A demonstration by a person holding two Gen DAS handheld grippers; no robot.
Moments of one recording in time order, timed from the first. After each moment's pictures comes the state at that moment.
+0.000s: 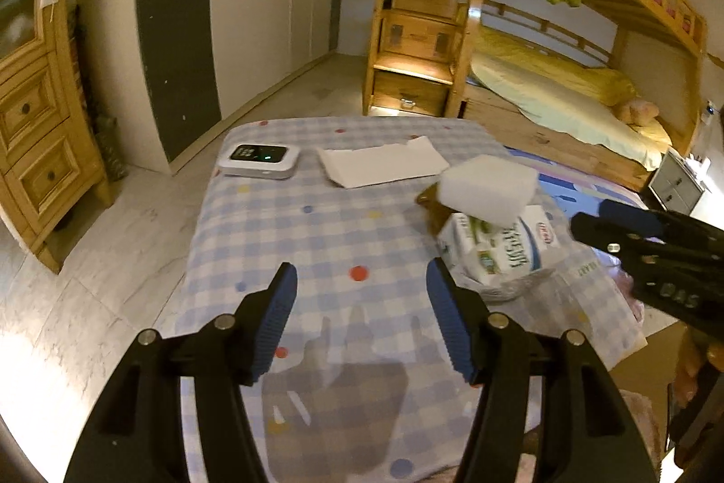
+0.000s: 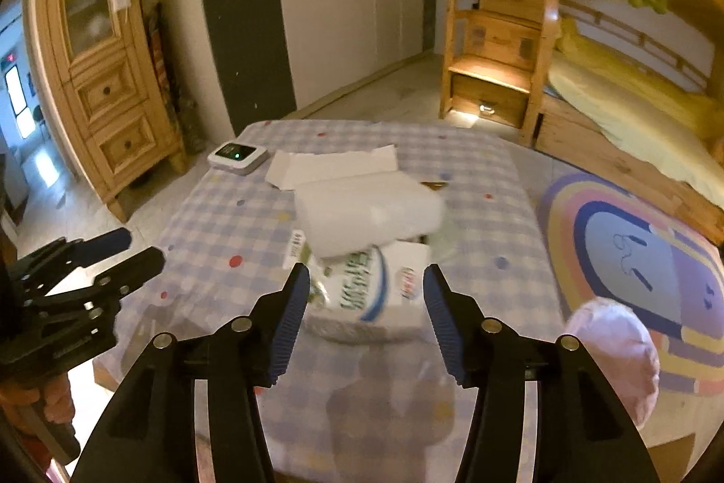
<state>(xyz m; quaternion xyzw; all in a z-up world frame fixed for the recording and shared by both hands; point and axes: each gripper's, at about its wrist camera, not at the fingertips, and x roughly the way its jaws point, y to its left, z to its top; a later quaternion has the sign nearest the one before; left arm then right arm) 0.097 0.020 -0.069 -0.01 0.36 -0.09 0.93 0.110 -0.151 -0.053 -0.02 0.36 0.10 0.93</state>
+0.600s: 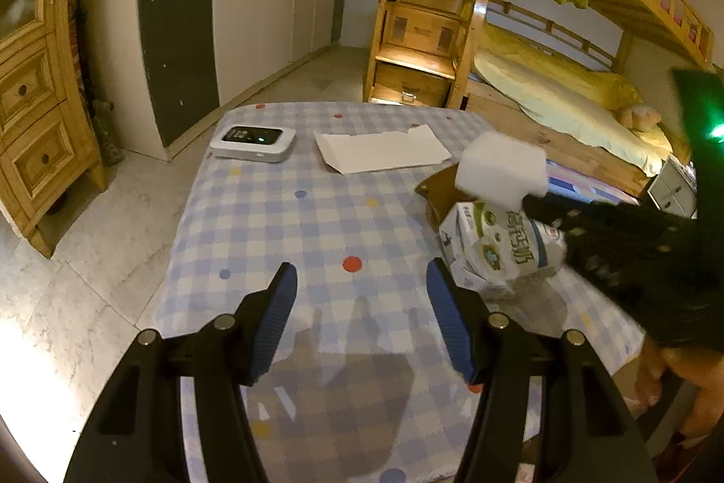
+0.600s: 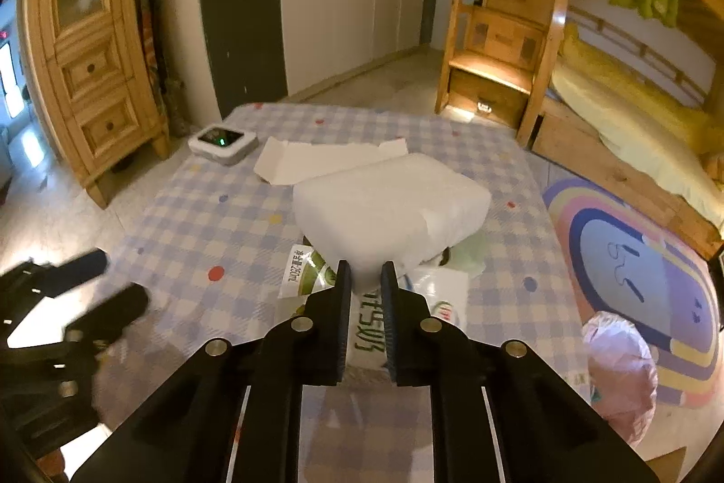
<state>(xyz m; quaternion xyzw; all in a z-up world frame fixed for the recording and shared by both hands) 0.102 0.011 -0.085 -0.02 0.37 -0.09 0.92 0.132 -0.129 -0.068 -0.05 0.36 0.08 0.93</state>
